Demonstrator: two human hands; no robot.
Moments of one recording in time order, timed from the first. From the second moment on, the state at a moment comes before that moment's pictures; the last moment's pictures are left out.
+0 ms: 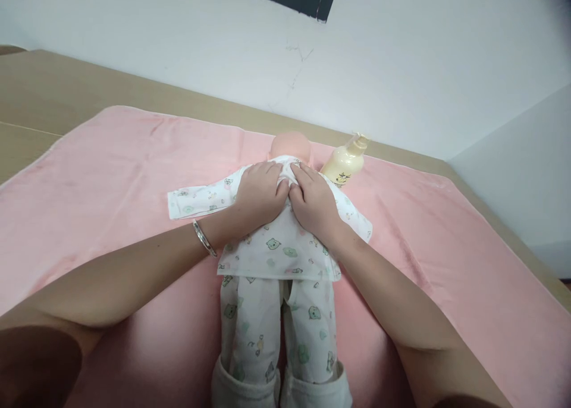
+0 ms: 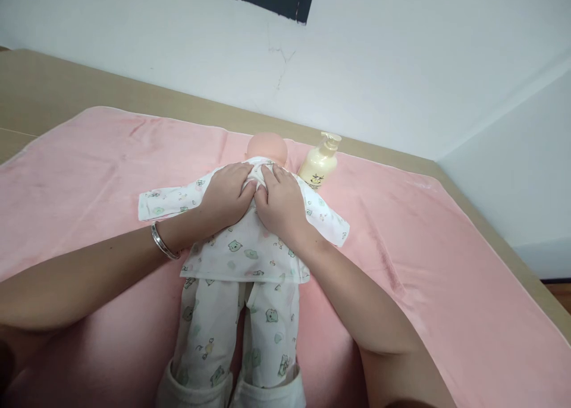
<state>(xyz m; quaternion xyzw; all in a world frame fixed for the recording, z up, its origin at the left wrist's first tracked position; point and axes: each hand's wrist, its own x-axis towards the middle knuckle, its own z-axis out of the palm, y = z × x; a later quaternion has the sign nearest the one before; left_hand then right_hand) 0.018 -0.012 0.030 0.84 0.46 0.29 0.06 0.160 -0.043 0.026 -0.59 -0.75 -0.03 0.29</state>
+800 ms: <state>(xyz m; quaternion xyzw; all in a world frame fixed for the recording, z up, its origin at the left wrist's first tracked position) 0.019 -0.009 0.025 0.81 0.46 0.33 0.11 0.161 -0.044 0.028 -0.59 -0.74 -0.01 0.30</state>
